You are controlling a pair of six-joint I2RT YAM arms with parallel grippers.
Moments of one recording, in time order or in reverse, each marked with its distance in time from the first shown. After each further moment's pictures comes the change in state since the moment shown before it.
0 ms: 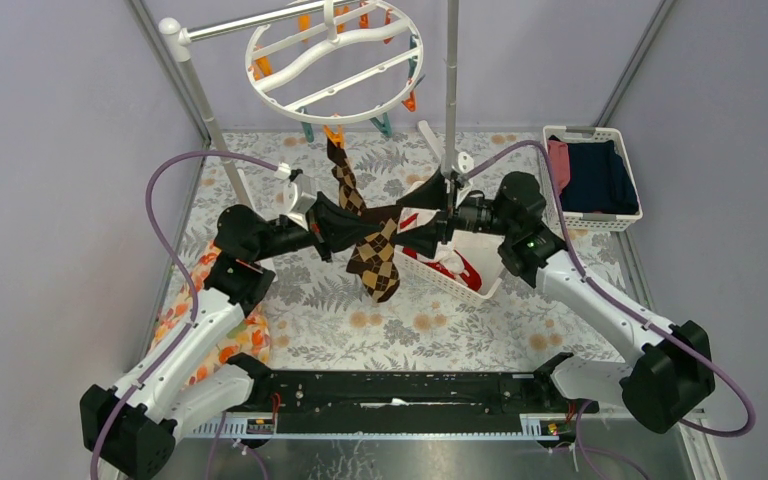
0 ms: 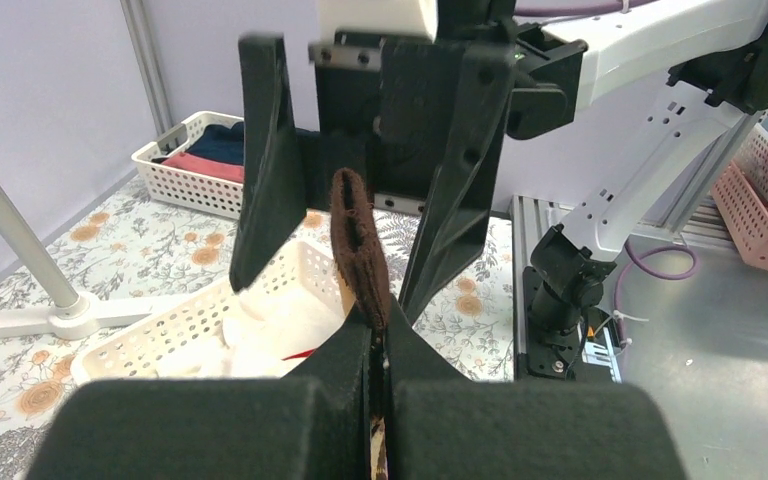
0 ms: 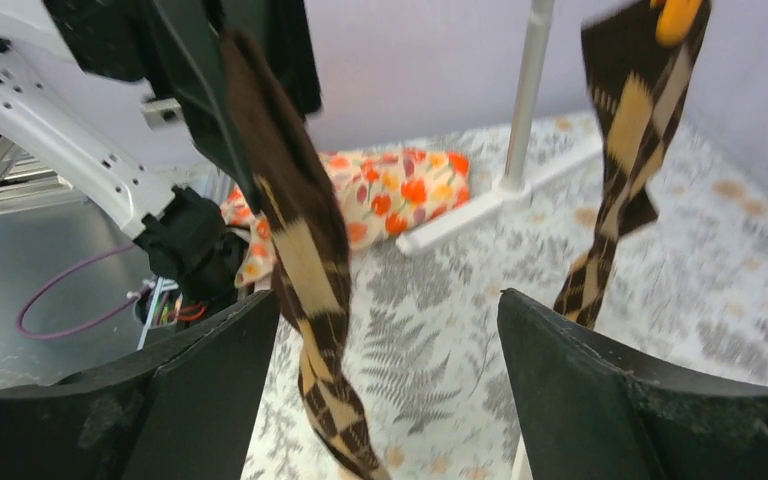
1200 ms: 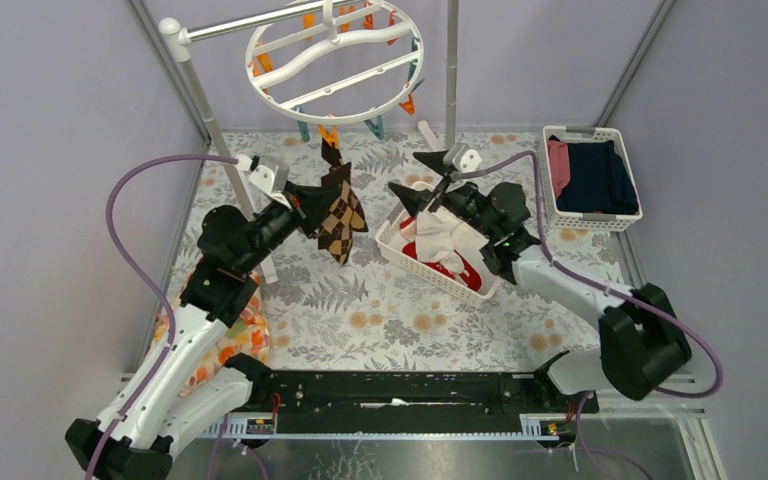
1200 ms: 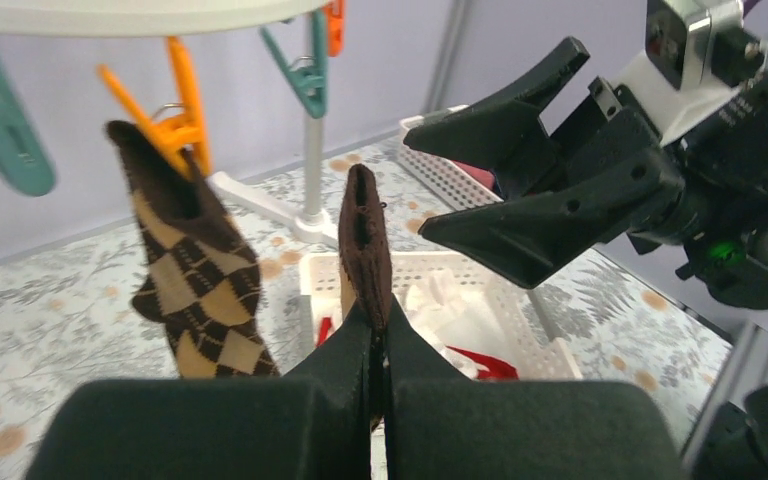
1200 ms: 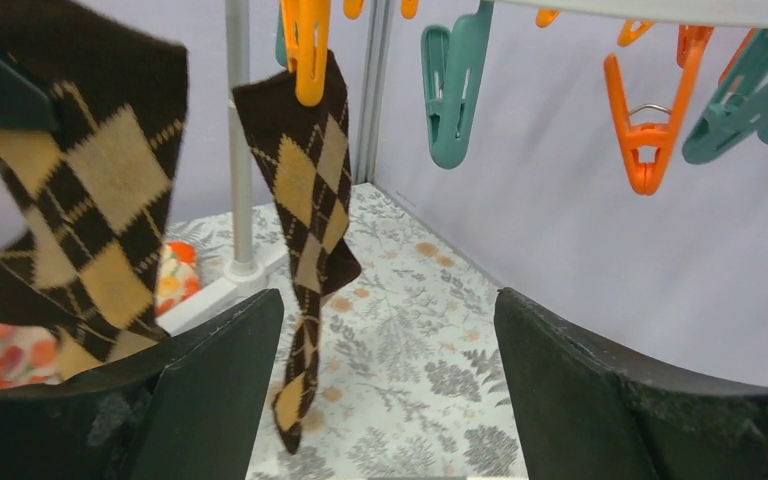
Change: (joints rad) left arm 0.027 -0.109 0.066 -0.343 -0.543 0.081; right arm 0.006 0.129 -0.069 0.469 0.485 -0.169
